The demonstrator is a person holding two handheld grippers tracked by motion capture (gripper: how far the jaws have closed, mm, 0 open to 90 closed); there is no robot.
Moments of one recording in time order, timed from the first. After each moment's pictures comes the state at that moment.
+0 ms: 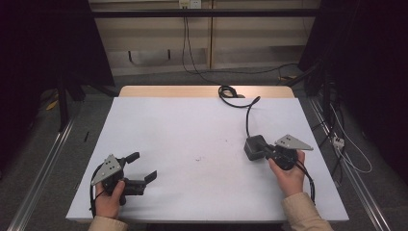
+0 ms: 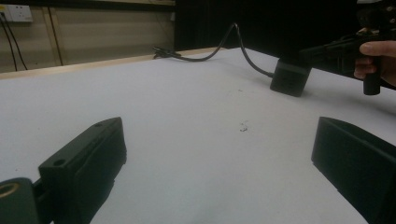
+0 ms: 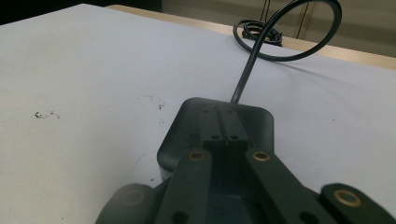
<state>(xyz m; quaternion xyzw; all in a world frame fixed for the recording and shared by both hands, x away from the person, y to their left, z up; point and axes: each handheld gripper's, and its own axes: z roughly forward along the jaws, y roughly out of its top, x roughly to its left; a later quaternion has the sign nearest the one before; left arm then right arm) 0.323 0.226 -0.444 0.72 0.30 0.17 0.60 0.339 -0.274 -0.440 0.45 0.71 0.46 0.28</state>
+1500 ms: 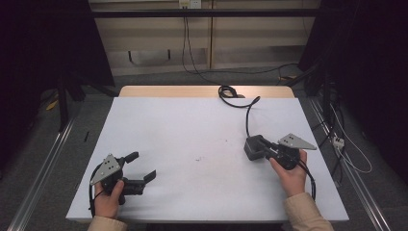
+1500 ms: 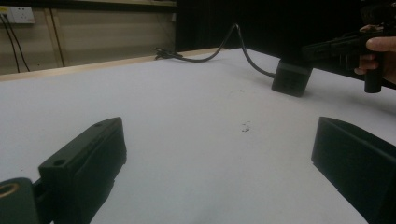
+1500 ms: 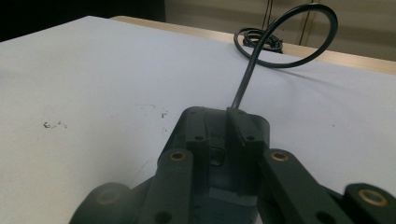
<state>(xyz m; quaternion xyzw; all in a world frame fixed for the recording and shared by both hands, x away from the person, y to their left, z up) 0.324 0.227 -0.443 0.72 0.30 0.17 0.60 0.338 -0.278 -0.436 0.45 0.70 0.48 0.27</state>
